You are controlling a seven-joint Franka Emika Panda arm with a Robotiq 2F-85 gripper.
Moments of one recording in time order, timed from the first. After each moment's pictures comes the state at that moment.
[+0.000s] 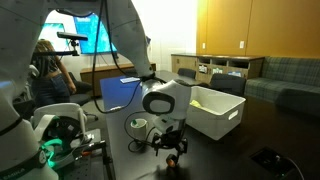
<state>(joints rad) 0.10 0.54 -0.13 -2.30 0.28 2.64 1.77</state>
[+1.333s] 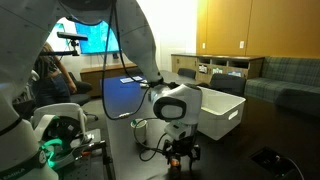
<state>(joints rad) 0.09 0.63 -0.18 -2.18 0.22 2.64 1.76</state>
